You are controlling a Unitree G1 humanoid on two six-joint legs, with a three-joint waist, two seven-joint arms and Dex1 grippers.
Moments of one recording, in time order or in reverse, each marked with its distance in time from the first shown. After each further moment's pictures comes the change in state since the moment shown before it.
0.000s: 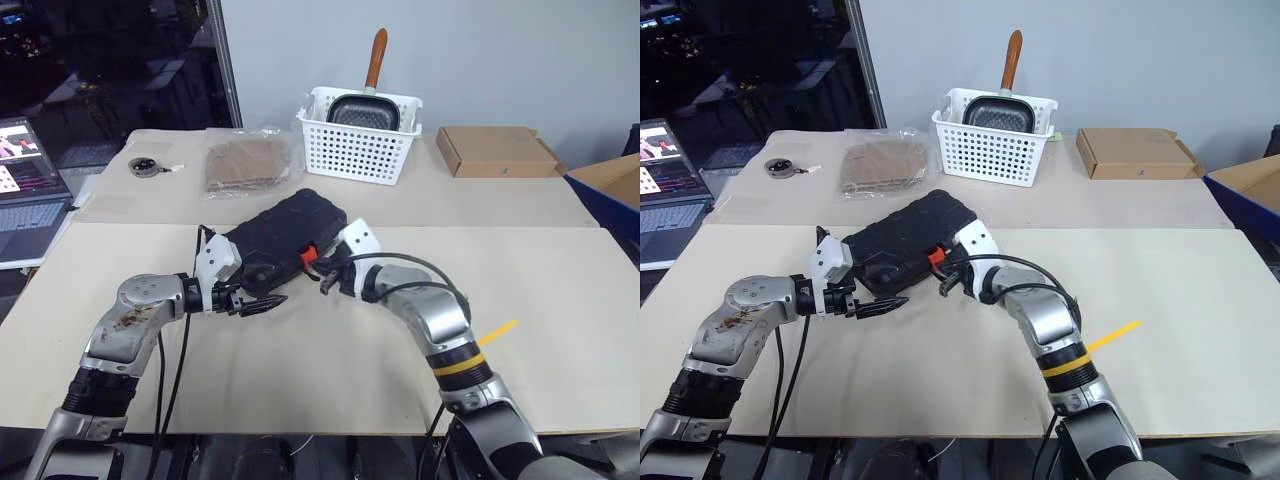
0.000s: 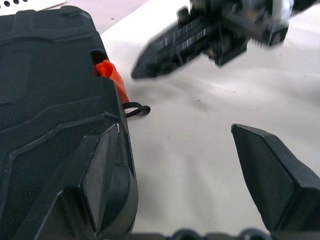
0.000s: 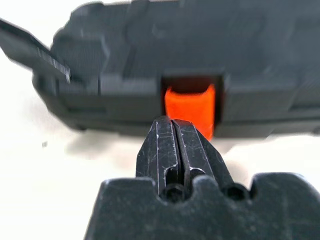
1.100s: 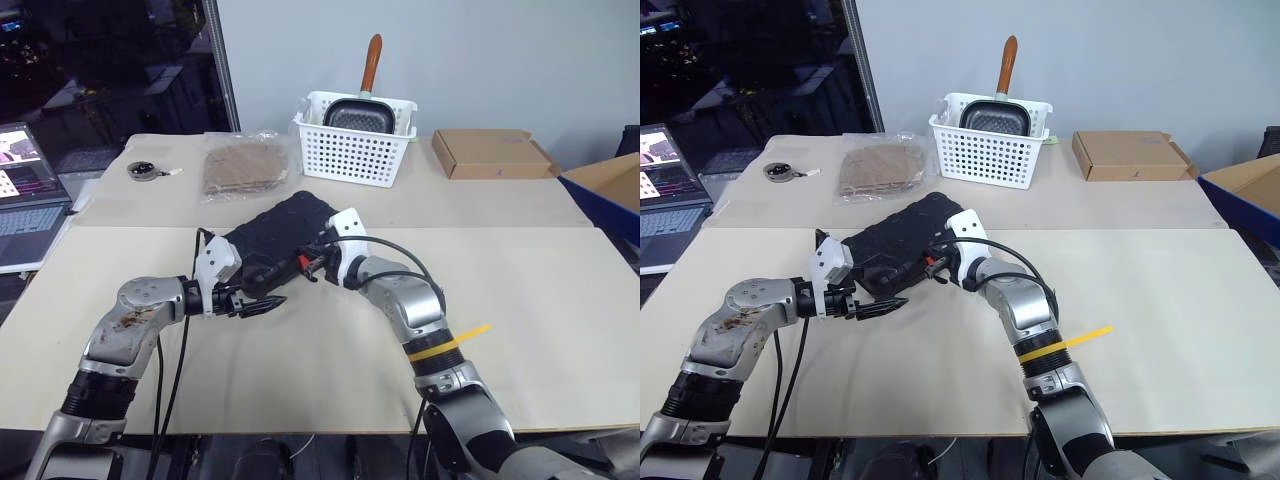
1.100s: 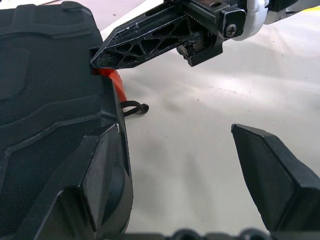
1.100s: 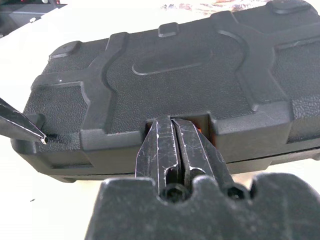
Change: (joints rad) left arm 0.012 -0.004 0.006 -0.022 -0.001 0.051 0.023; right arm -0.084 0.135 -0.054 0.202 -0.019 0.001 -0.091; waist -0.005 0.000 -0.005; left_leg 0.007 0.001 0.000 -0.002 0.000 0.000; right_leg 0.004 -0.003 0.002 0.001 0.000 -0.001
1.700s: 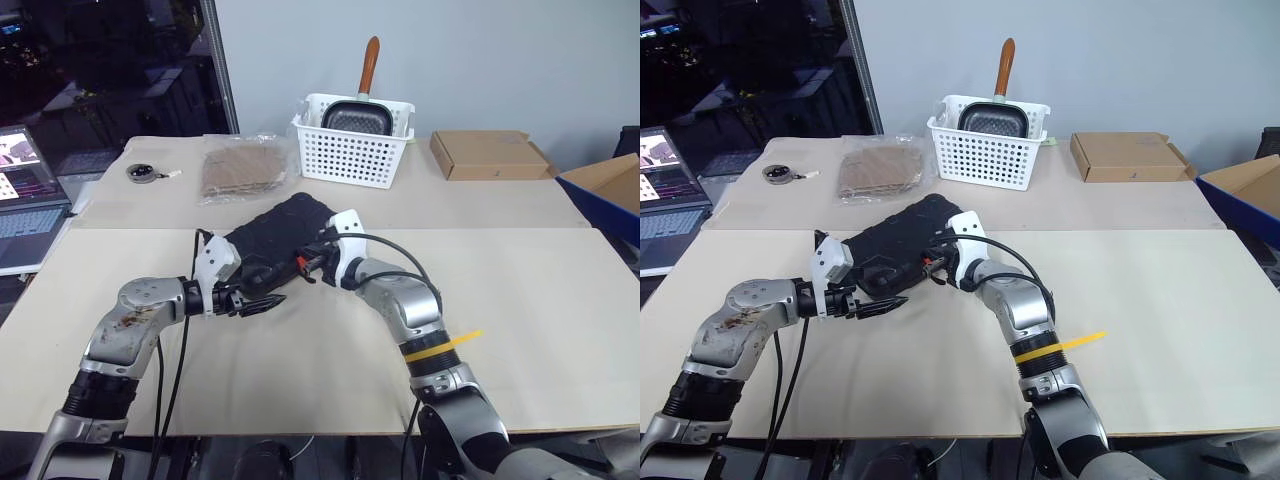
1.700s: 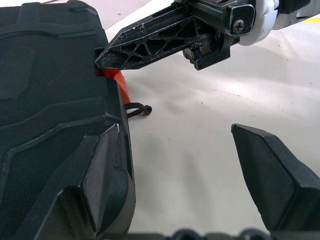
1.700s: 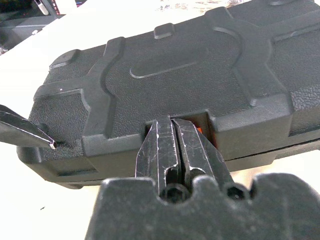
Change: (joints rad) left arm -0.003 -0.006 0.006 0.006 -0.003 0.025 0.016; right arm 0.004 0.023 -0.017 0.011 0.017 0.015 -0.028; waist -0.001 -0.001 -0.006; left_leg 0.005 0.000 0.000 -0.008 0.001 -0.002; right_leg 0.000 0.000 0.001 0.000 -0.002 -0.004
